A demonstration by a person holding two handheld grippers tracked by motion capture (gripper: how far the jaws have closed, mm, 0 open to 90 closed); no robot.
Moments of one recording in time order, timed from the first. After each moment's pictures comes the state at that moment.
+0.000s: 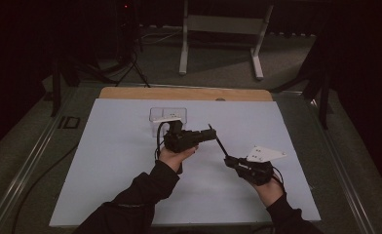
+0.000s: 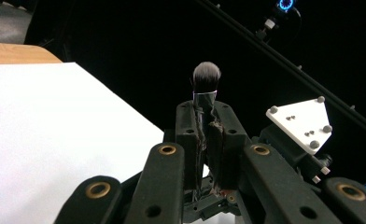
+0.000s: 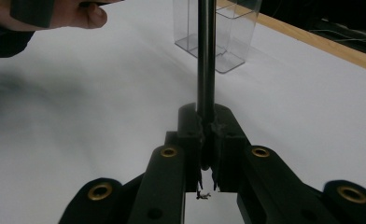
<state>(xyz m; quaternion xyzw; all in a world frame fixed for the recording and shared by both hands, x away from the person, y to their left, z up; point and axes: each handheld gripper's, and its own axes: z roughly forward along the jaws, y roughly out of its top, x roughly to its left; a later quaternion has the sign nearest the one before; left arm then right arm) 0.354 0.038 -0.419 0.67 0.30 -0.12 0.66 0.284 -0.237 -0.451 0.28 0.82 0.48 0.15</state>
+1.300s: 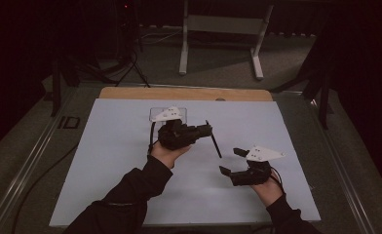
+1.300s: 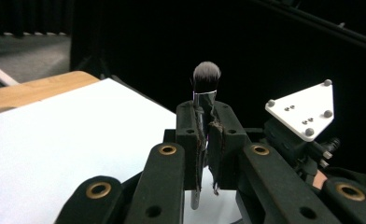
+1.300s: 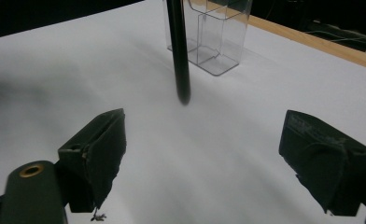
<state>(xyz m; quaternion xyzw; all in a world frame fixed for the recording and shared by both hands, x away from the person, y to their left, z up) 0.341 0.047 -0.380 0.74 0.27 0.00 0.62 0.289 -0.235 -0.461 0.30 0.80 0.49 0.16</state>
